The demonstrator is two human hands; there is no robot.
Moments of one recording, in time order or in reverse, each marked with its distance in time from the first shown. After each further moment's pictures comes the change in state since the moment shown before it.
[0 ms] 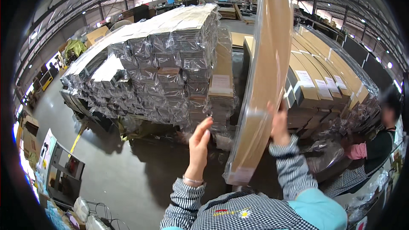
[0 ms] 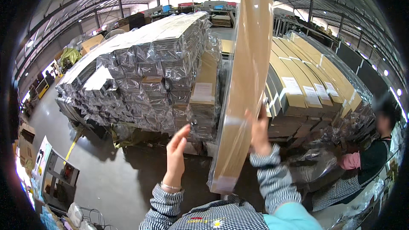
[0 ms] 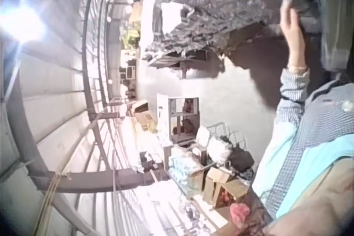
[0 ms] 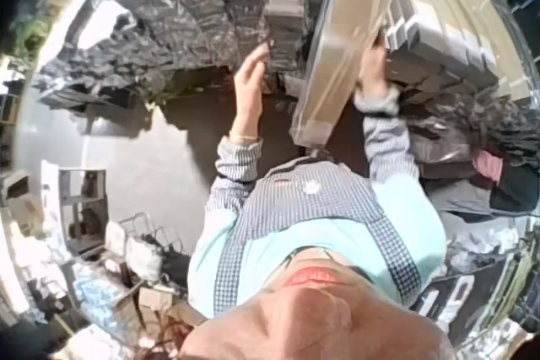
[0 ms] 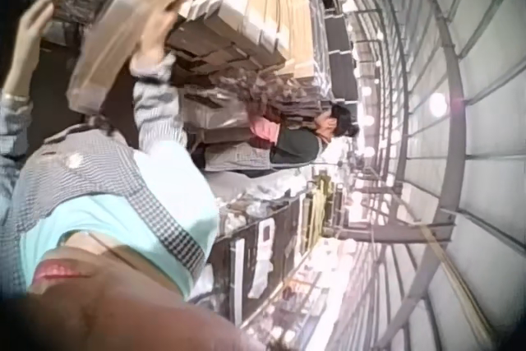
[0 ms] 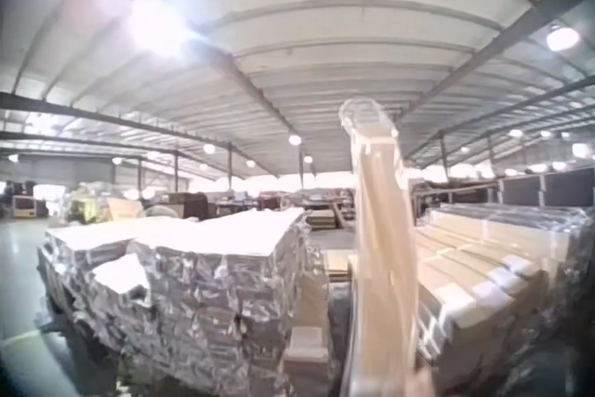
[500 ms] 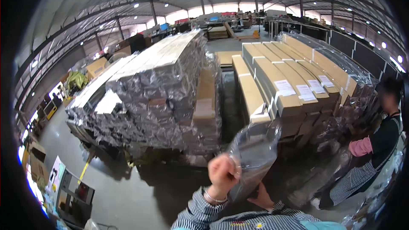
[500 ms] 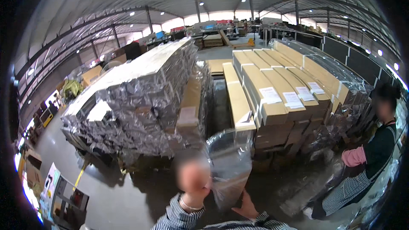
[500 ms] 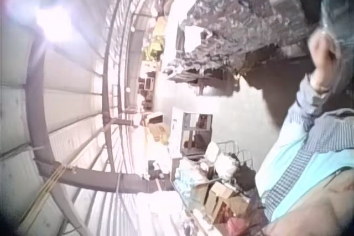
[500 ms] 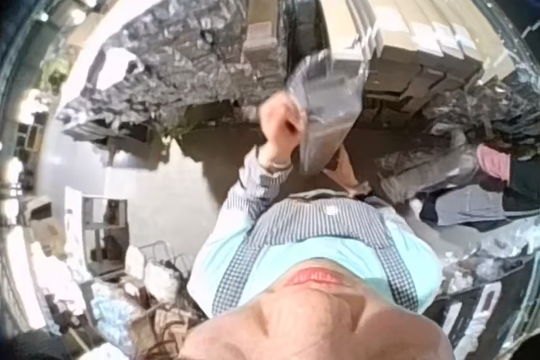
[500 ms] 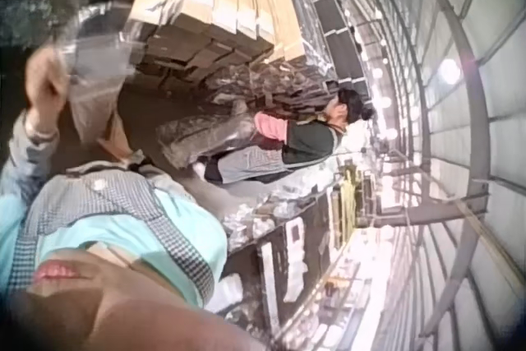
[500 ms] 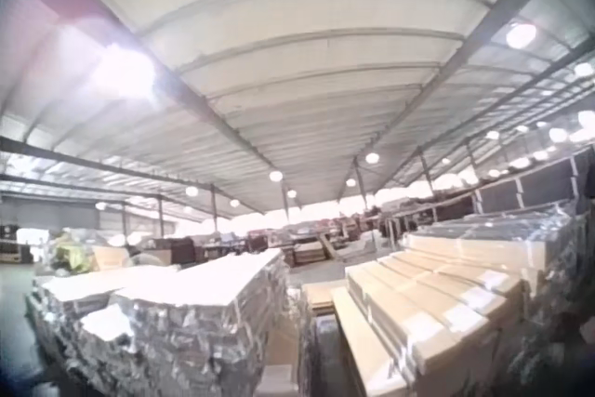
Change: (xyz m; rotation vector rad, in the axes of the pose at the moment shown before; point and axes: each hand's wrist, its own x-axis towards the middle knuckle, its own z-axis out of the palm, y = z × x) left_hand -0.061 0.071 0.147 -0.596 -0.259 0.111; right_hand -0.289 0.094 -0.168 -0.752 -0.265 0.215
